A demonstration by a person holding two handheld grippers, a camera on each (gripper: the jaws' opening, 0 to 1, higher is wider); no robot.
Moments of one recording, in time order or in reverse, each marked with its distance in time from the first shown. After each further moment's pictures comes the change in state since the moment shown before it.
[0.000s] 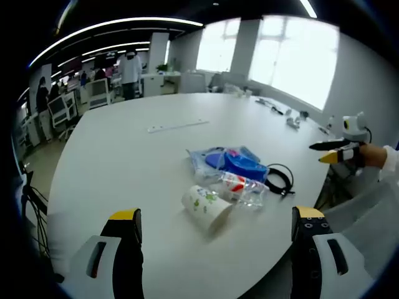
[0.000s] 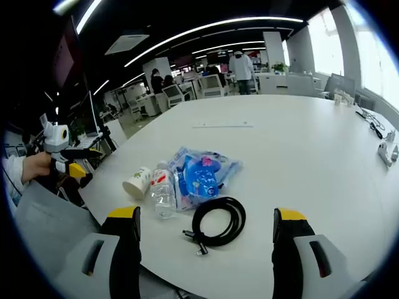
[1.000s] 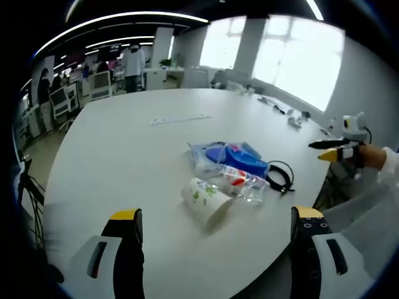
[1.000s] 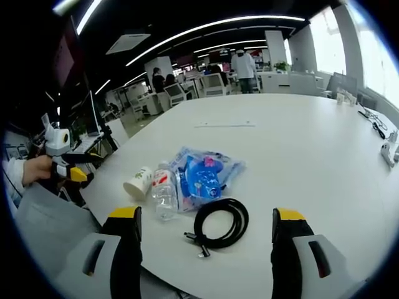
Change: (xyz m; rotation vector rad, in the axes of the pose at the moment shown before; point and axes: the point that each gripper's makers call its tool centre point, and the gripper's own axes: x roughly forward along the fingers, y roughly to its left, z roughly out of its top) left arm 0.001 0.000 -0.012 -0.043 0.023 -0.001; right arm 0.003 0.012 0.002 0.004 0.011 0.013
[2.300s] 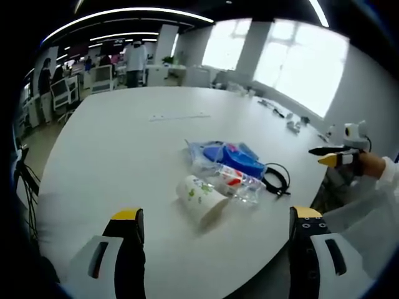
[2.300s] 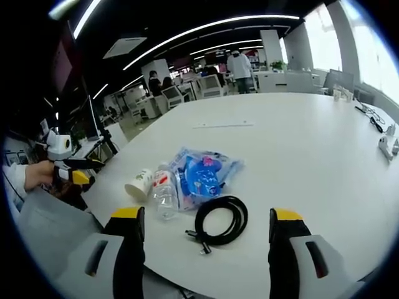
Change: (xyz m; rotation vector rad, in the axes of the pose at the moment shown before) left arm 0.003 -0.004 -0.003 -0.053 -0.002 -0.021; right arm -0.004 -0.011 -0.003 0.030 -0.013 -0.001
